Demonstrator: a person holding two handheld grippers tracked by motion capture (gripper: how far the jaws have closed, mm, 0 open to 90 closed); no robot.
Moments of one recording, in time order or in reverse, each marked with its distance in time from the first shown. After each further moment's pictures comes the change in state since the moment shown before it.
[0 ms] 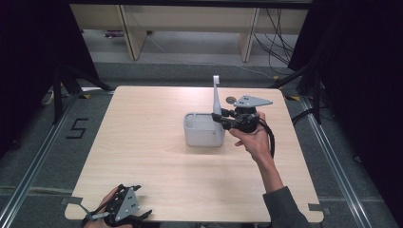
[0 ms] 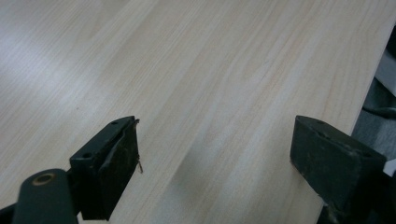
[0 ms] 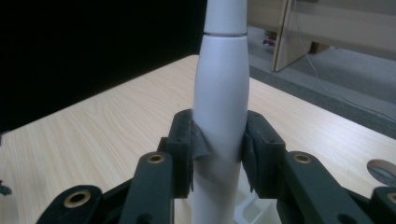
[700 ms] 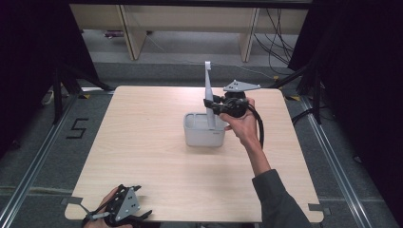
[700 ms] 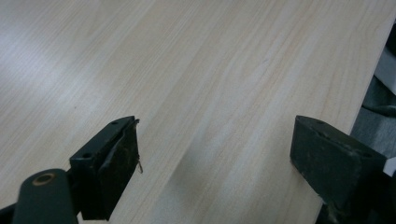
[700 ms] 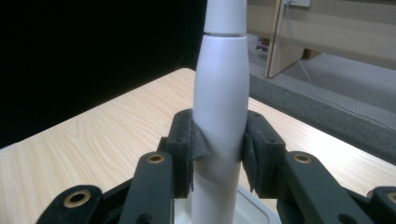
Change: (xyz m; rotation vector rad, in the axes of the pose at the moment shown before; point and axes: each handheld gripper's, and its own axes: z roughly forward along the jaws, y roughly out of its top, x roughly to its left) left arm 0.000 0.000 0.001 0.006 -0.008 0.000; right arm -0.013 0.029 0.037 -0.020 -0.034 -0.002
